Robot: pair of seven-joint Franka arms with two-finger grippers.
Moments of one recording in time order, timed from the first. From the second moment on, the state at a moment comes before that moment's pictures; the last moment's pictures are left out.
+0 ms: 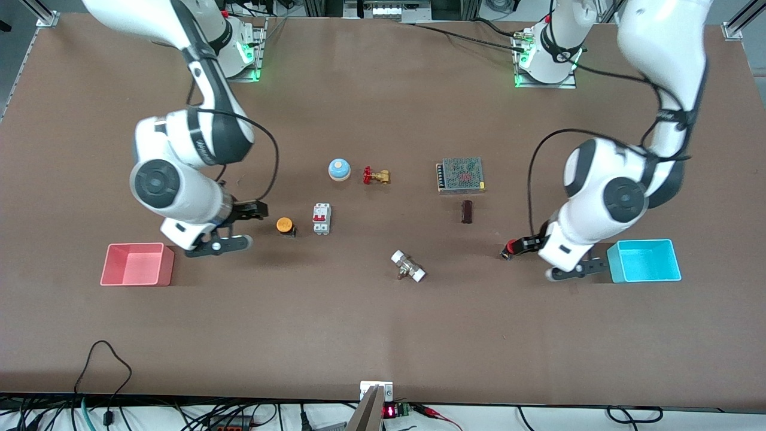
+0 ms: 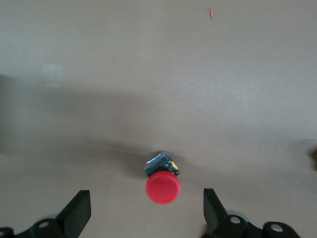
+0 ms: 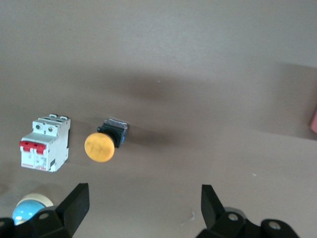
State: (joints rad) left arm -0.14 0.53 -0.11 -1.71 -0.01 2.22 -0.46; right arm 0.47 0.50 -0.16 -1.62 0.08 1.95 0.11
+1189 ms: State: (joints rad) left arm -0.17 0.61 -0.10 -1.71 -0.01 2.24 -0.47; right arm 0.55 0.65 -0.16 -1.61 0.10 2.08 0.31
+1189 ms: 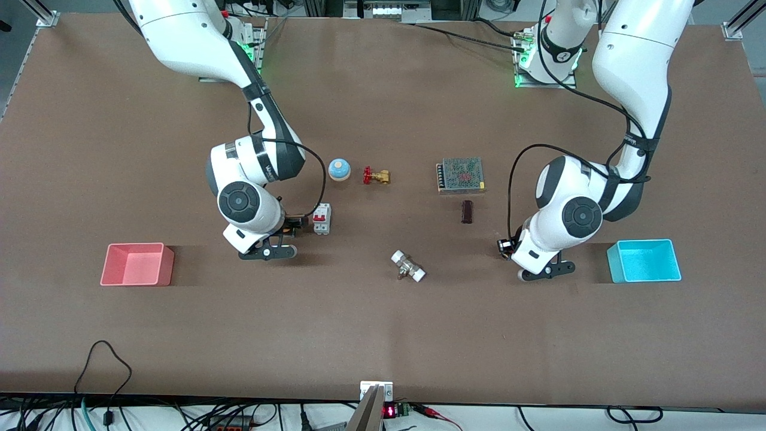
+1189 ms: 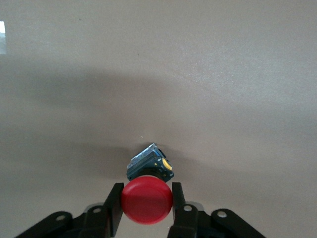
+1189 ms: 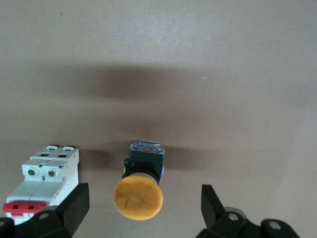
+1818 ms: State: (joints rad) left arm -0.12 0.58 -0.08 -1.68 -0.01 2.24 -0.44; right arm 0.55 0.69 -0.16 -1.61 0.10 2.11 0.31
